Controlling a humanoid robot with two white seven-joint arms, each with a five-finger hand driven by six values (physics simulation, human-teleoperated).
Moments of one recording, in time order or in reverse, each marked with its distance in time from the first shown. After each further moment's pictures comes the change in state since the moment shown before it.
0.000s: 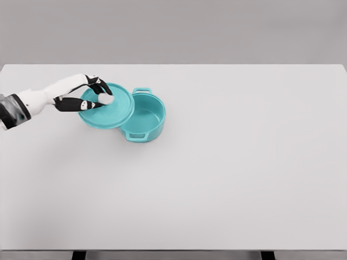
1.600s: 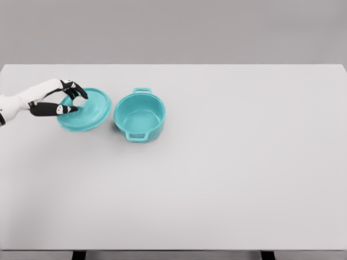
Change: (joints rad) left arm 0.029 0.099 -0.006 0.077 0.061 -0.059 -0.005; right arm 0.000 0.000 0.000 0.000 0.000 0.000 0.000
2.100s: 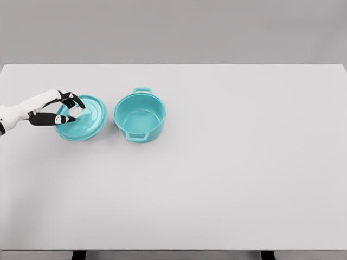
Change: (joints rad) left arm 0.040 -0.002 -0.004 0.036 0.003 -0.002 0.000; right arm -0.002 0.000 0.000 0.000 0.000 0.000 0.000
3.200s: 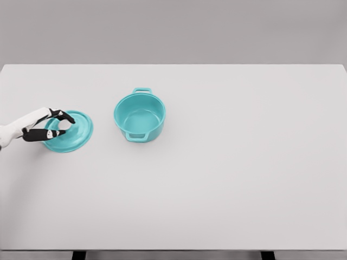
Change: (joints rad) left arm 0.074 -0.012 -0.020 0.127 0.034 -0.006 0.033; right arm 0.000 0.000 0.000 0.000 0.000 0.000 0.000
